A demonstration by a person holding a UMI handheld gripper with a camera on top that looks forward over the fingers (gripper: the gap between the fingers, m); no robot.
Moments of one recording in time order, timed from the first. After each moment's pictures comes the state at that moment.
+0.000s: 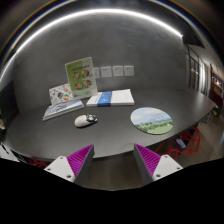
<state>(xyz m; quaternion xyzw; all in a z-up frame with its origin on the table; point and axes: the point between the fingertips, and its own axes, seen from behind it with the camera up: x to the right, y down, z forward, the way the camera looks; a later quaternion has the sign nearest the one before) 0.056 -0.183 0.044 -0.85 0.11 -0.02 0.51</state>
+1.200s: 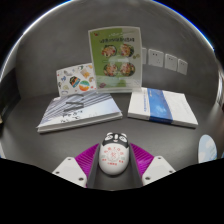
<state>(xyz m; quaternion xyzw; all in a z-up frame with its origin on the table) -0.083 0.099 -0.012 -0.90 -0.01 0.02 0.44</state>
